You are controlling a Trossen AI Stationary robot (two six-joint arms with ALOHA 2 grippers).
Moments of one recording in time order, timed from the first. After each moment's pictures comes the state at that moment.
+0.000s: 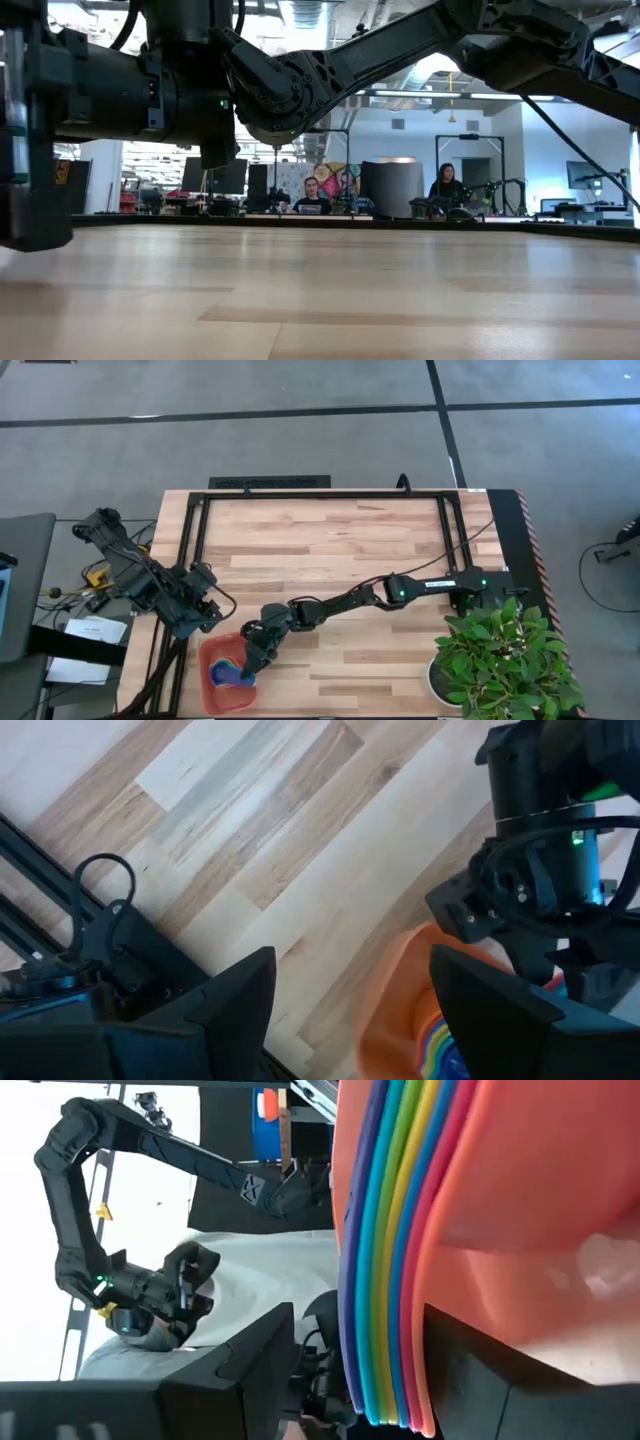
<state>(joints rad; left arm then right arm) -0.74 1.13 1.28 -1.45 -0.35 -1.48 0.19 2.86 2.36 0.46 -0.79 1.51</state>
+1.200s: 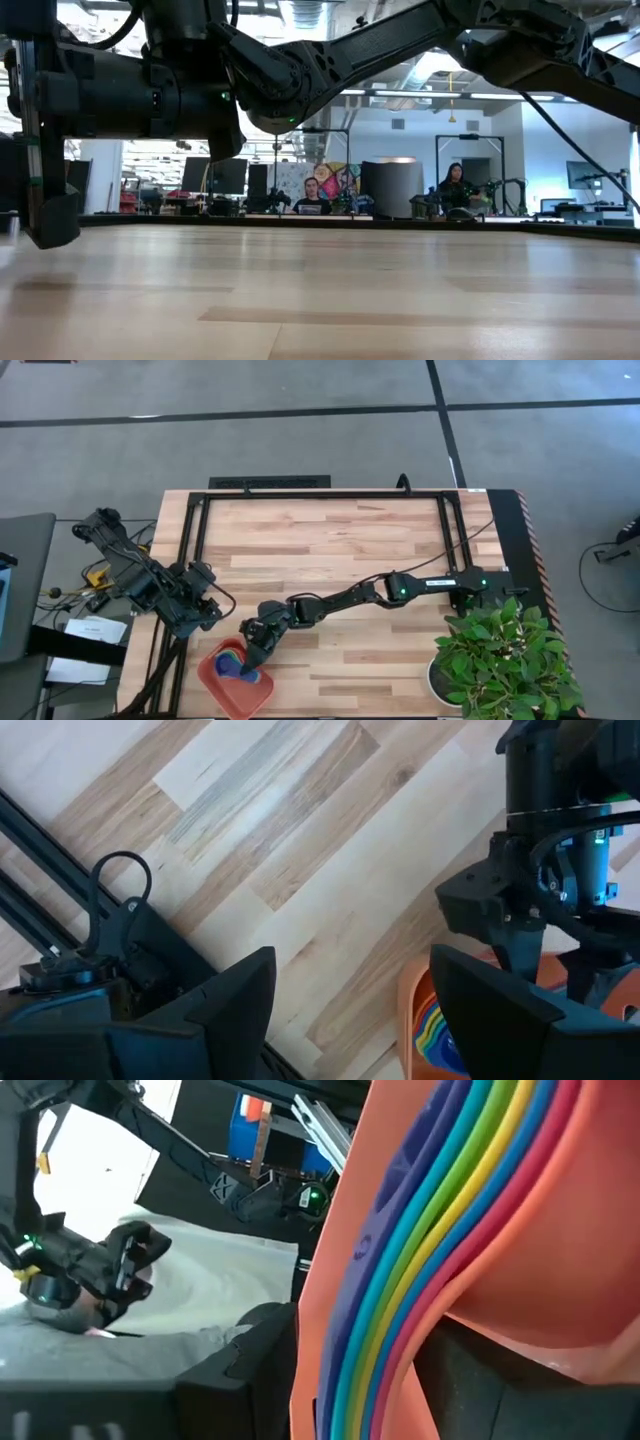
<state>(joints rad) -0.74 1.13 1.28 -1.48 -0.36 -1.50 0.18 2.83 2.36 0.35 -0.73 1.17</state>
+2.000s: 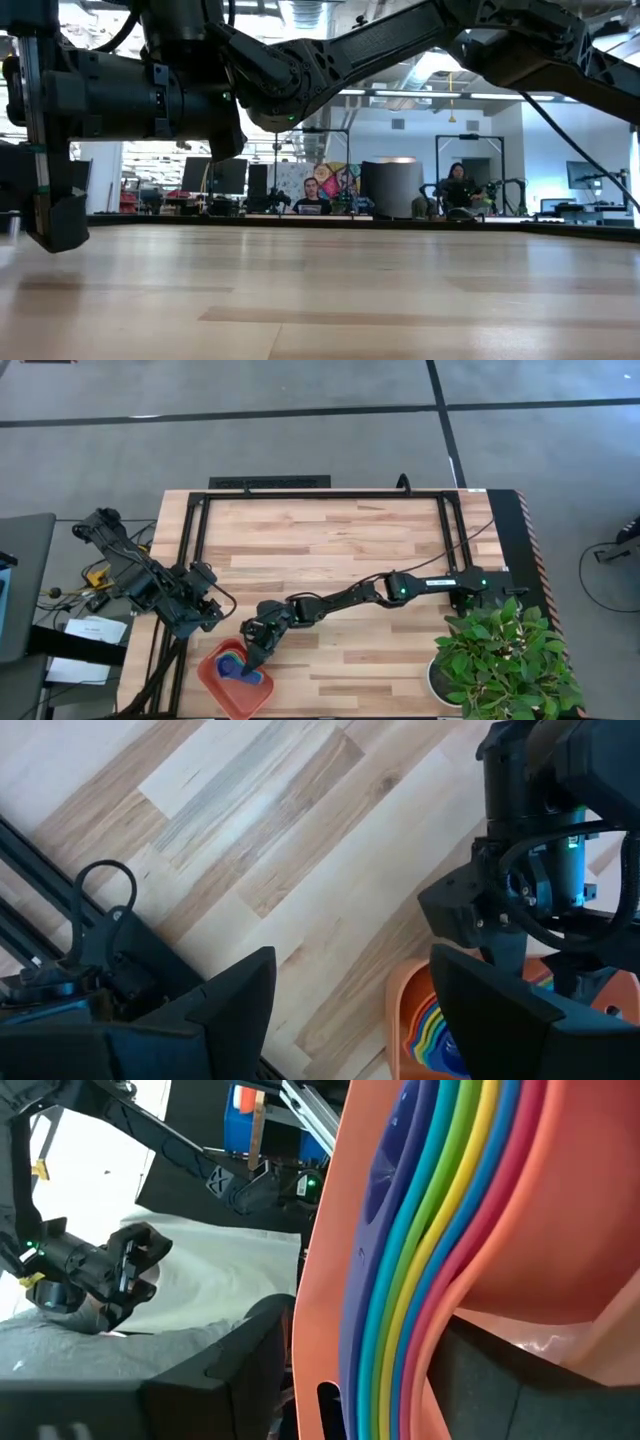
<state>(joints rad) -0.74 1.13 1.28 -1.45 -0.38 -1.49 0.18 2.83 2.36 0.30 -0.76 1.21</state>
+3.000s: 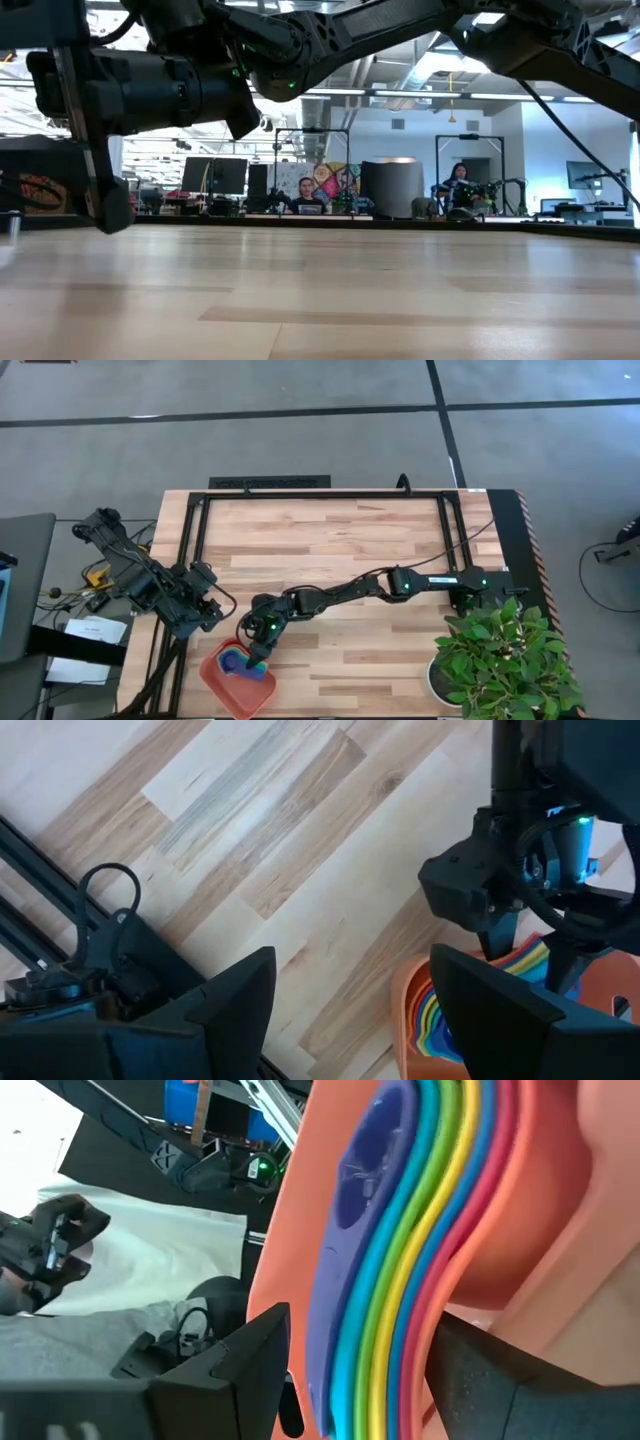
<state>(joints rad) -0.74 1.13 1.28 -1.46 -0.38 -1.48 0.15 2.76 2.36 0.03 -0.76 0.97</state>
